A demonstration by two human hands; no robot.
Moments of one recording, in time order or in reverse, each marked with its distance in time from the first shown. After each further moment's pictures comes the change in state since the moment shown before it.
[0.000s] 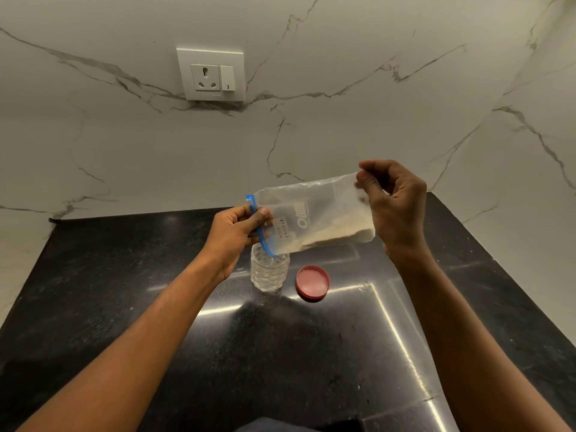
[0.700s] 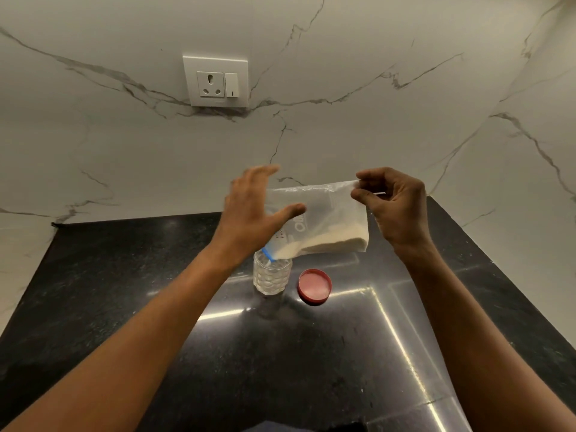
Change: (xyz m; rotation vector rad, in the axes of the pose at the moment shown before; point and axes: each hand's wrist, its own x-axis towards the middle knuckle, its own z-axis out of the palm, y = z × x) left_hand -0.003 0.048 0.021 0.998 0.046 0.564; right_hand 0.010 0.008 -0.007 -0.215 -0.126 -0.092
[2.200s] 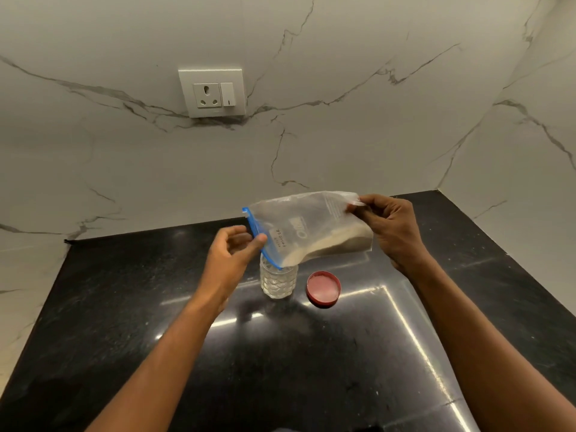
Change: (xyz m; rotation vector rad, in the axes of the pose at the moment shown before) left_hand -0.058 -0.048 0.017 -0.643 0.056 -0.577; right_hand -0.024 0.030 0.011 0.364 -0.149 0.212
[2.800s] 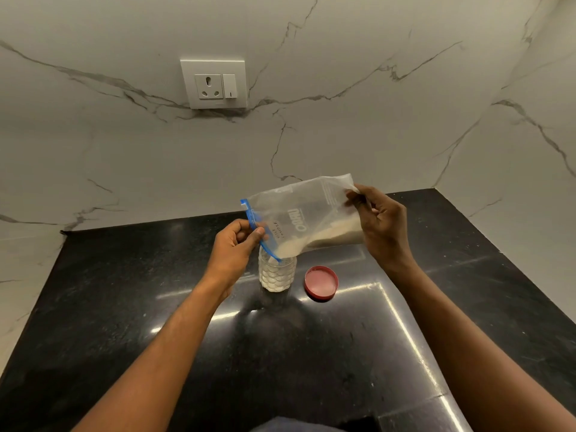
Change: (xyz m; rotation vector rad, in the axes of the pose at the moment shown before) left_hand 0.018 -0.016 0.007 -0.121 -0.123 0.066; right_hand -0.008 -0.002 0.022 -0.352 0.141 -0.268
